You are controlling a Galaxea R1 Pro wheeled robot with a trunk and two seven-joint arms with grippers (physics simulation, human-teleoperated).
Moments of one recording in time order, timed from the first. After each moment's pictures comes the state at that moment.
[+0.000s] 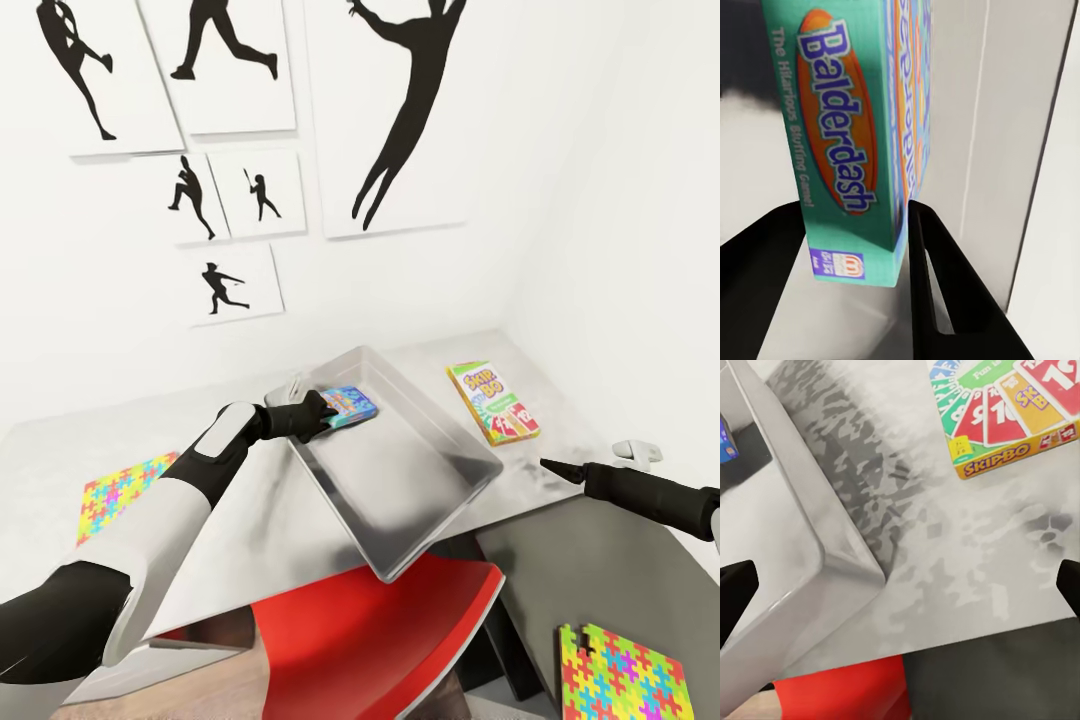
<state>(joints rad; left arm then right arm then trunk) -1.07 -0.01 -0.27 -0.66 1.48 0.67 0.21 -0.42 -0.37 -0.37 -1.61 -0.32 1.04 0.63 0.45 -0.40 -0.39</state>
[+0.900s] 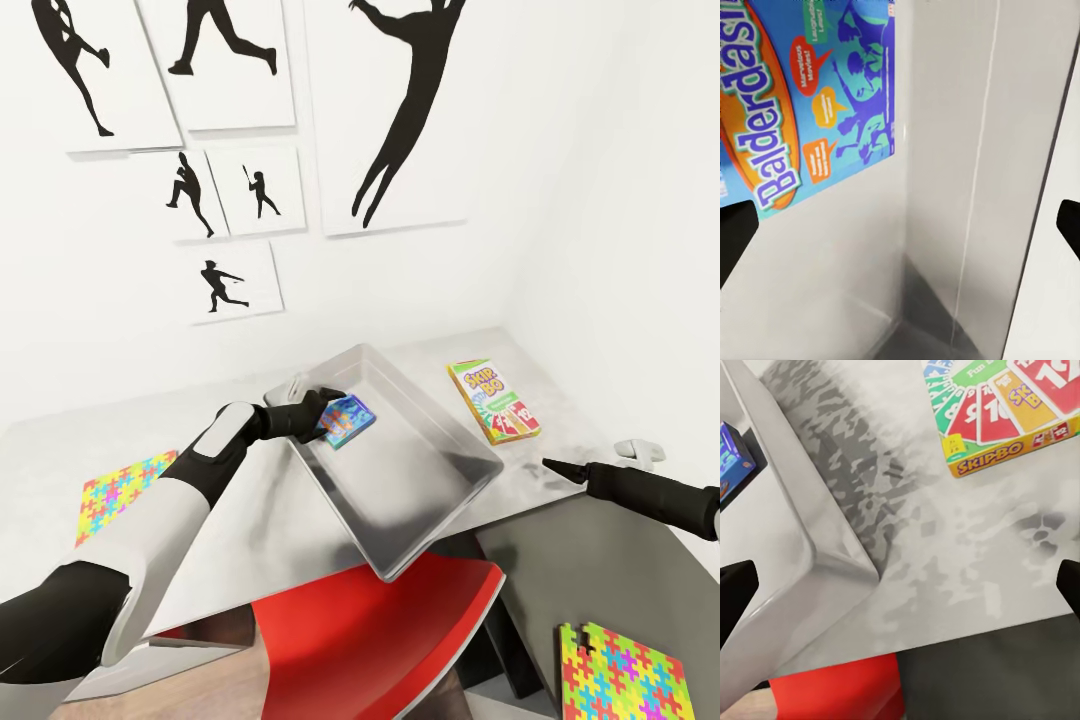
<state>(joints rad) -1.07 -0.01 -0.27 -0.66 1.48 0.67 0.21 -0.42 -0.38 -0.37 -1.61 -0.32 1.04 0.63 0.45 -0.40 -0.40</state>
